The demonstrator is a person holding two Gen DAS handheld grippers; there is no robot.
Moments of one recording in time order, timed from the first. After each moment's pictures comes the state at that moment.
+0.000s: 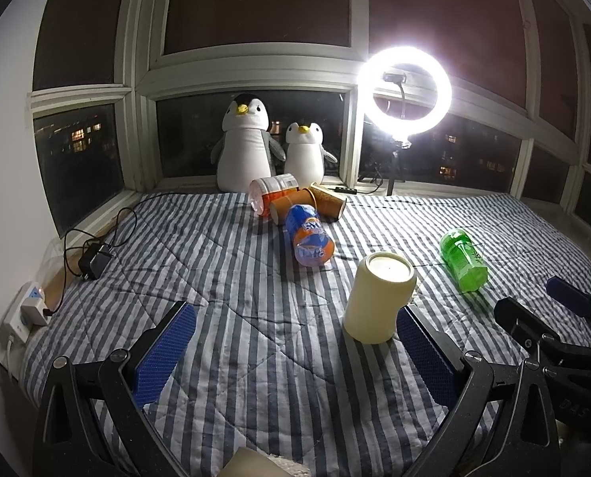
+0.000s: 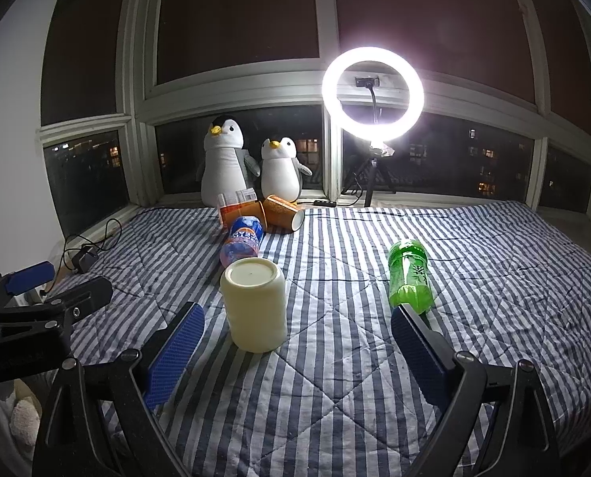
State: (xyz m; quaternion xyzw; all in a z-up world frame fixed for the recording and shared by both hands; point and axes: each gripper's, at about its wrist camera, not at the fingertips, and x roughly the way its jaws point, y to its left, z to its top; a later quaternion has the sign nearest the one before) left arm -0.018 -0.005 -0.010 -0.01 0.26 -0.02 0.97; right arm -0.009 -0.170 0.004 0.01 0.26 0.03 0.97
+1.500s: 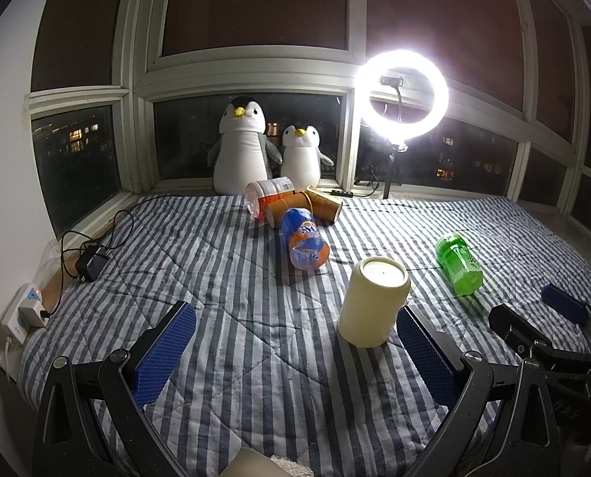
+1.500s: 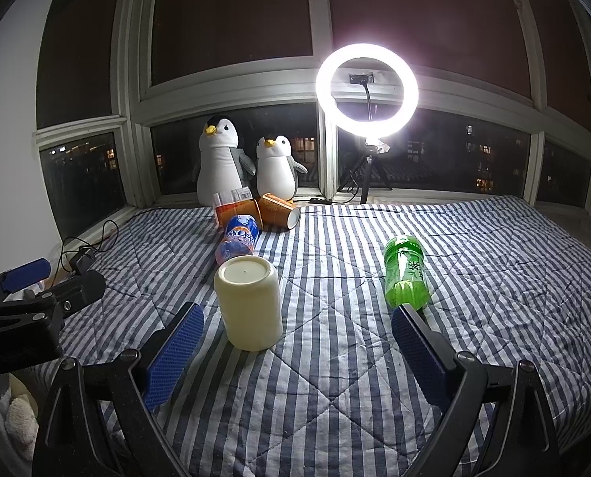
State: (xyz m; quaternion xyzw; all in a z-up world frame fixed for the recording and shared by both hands) left arm -0.017 -0.010 -0.005 -0.01 0.26 -0.02 0.97; right arm -0.010 -0.175 0.001 0.01 0.26 0.03 0.97
